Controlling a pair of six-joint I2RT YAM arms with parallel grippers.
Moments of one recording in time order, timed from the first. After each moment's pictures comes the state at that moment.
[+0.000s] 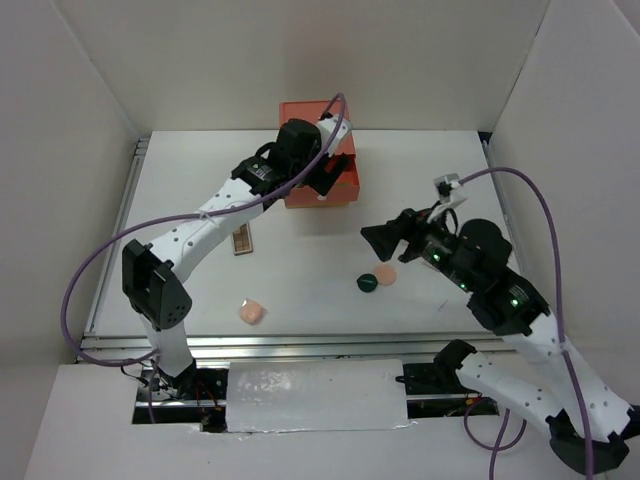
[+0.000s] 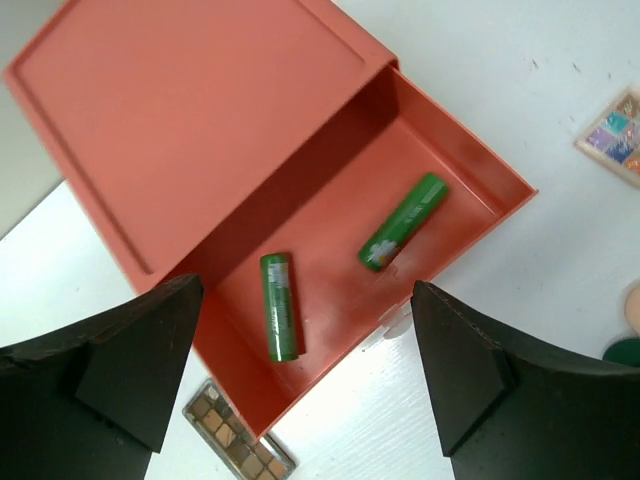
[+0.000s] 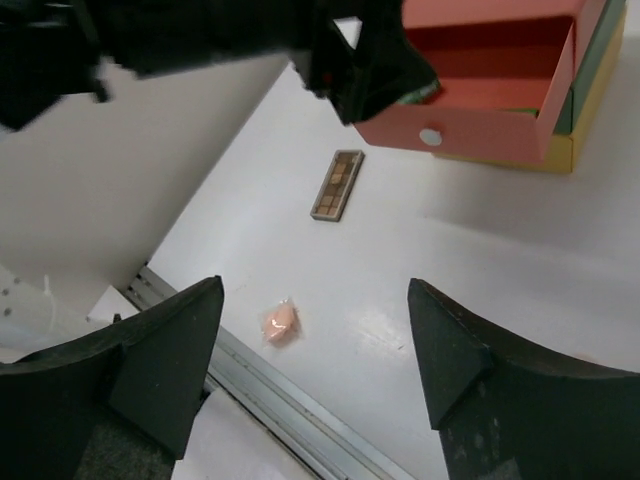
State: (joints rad) left arm -0.66 1.81 1.82 -0.51 -0.18 0.21; right arm 0.64 0.67 1.01 -0.42 -0.02 0.48
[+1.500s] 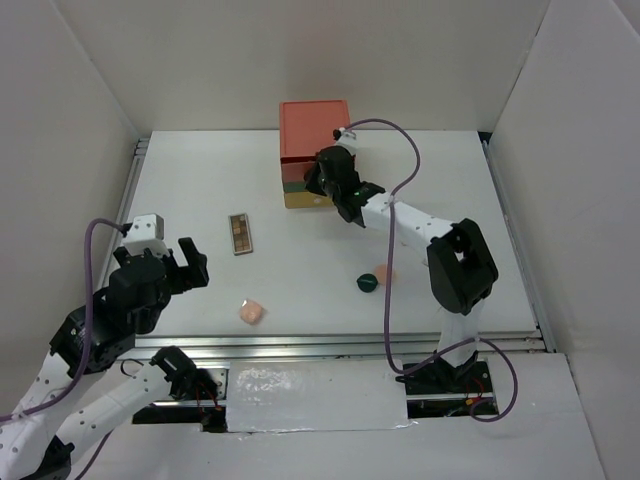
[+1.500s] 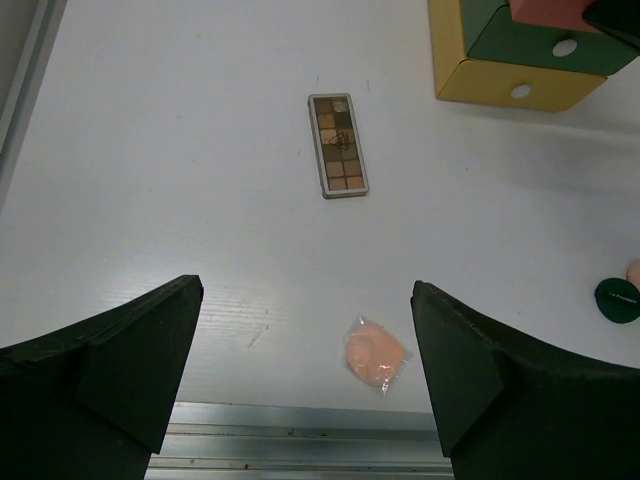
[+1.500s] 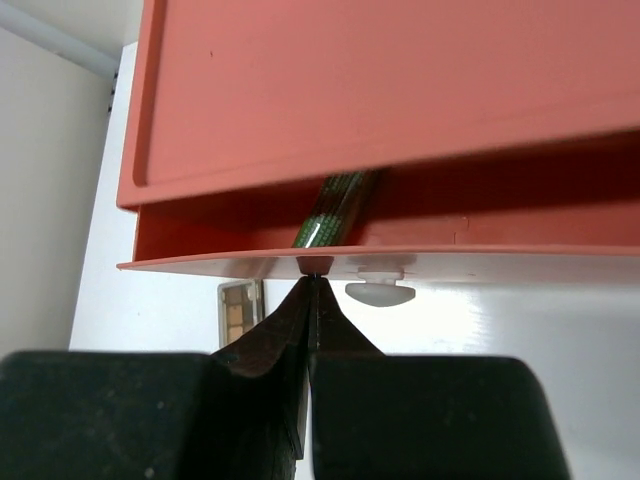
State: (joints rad) left arm -0.65 0.53 0.98 -0.93 -0.62 -0.48; right arm 0.63 1.86 1.43 0.04 0.25 0.71
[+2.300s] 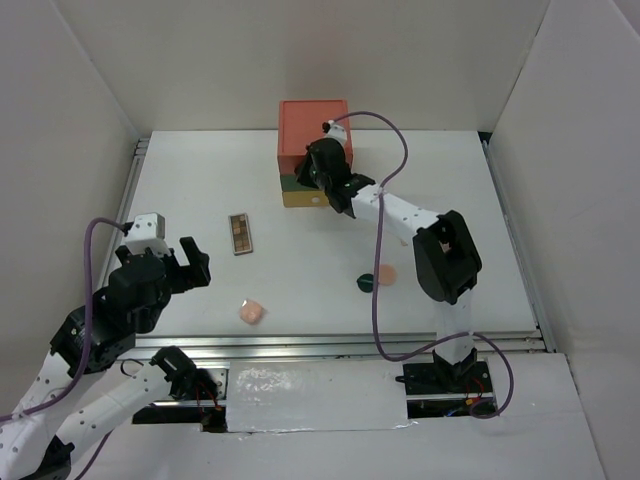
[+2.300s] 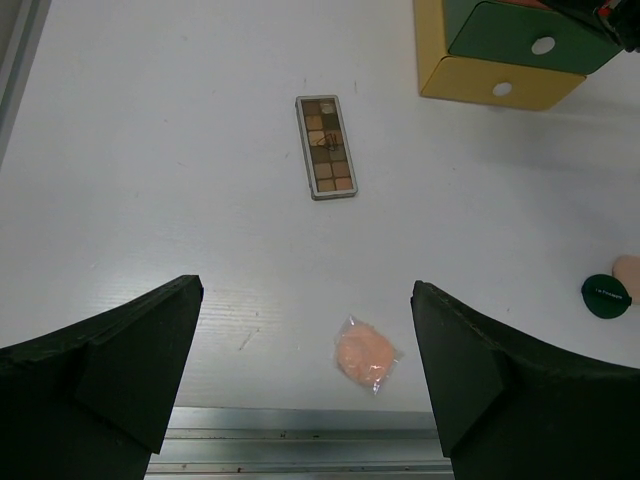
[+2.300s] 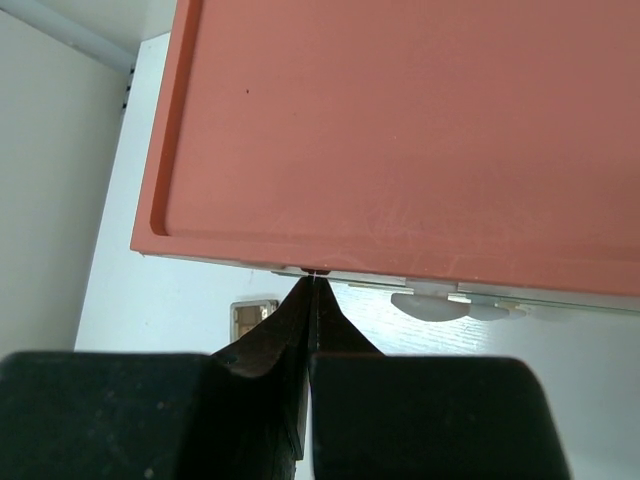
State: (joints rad) left arm -0.65 0.54 0.97 -0.91 -0.60 -0.48; right arm 0.62 1.99 1.60 0.02 0.20 0.67
